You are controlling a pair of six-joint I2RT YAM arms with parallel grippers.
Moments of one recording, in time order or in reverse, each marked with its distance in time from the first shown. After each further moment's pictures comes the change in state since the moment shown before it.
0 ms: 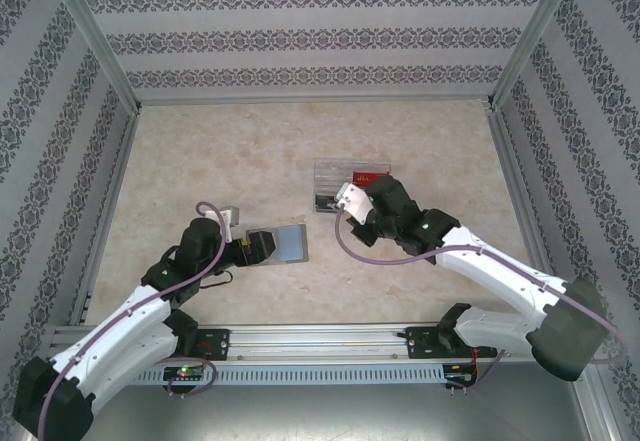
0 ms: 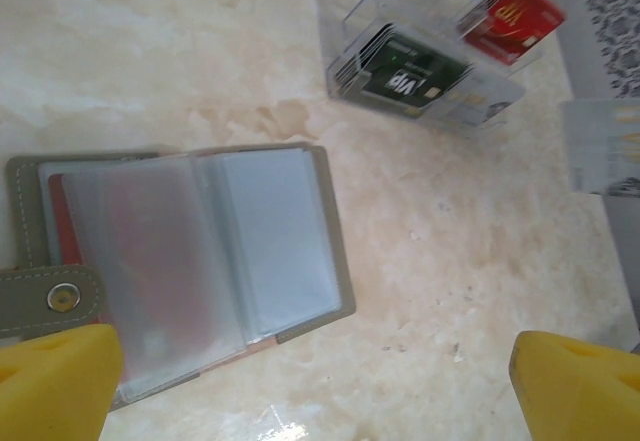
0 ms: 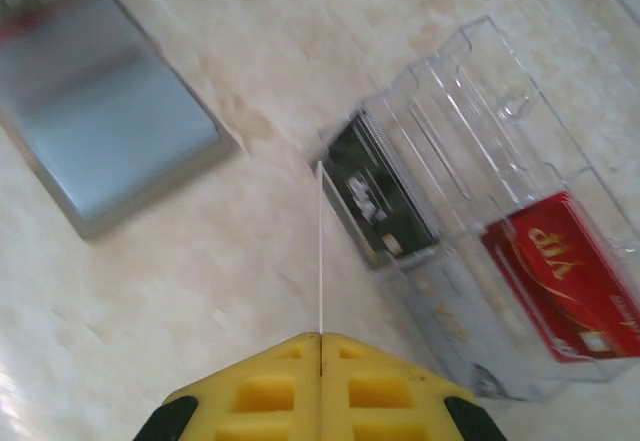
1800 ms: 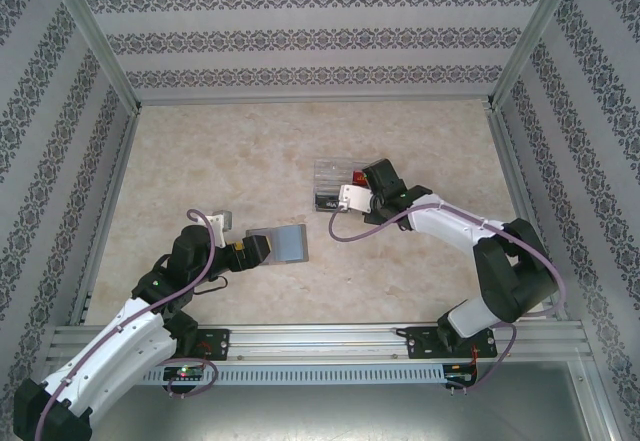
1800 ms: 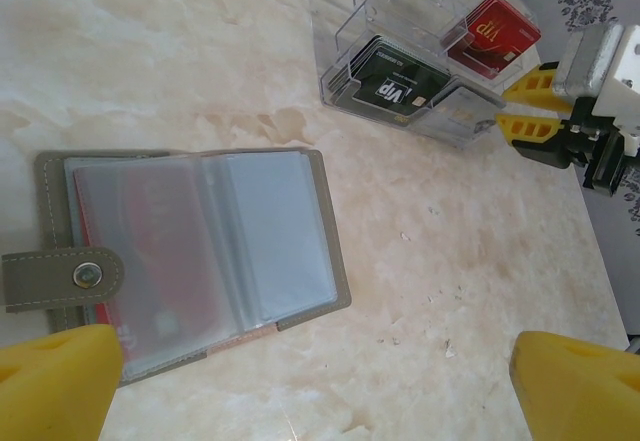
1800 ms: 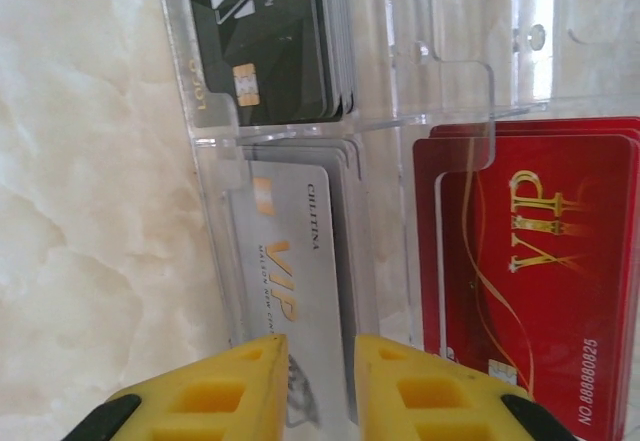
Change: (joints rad) left arm 0.000 -0.124 -0.019 -0.079 -0.019 -0.008; right arm -0.208 0.370 0.058 0.126 0.110 -0.548
